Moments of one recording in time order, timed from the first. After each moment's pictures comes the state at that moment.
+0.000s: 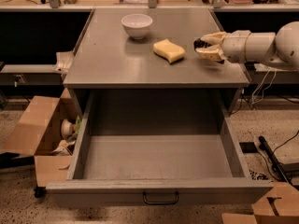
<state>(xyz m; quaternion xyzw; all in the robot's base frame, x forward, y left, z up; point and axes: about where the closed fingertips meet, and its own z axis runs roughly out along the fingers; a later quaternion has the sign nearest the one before) 0.754 -0.215 0.878 -0.51 0.63 0.09 0.58</state>
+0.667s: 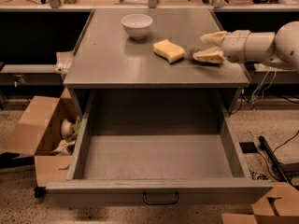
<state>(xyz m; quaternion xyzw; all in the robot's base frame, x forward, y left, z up) 0.754 -0.215 0.878 -0.51 0.63 0.09 0.58</state>
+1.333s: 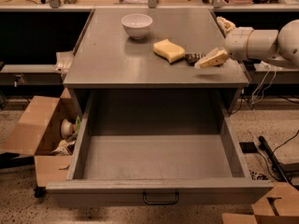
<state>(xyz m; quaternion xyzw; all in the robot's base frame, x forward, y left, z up) 0.755 -0.217 0.890 -0.51 0.62 0.09 0.59</state>
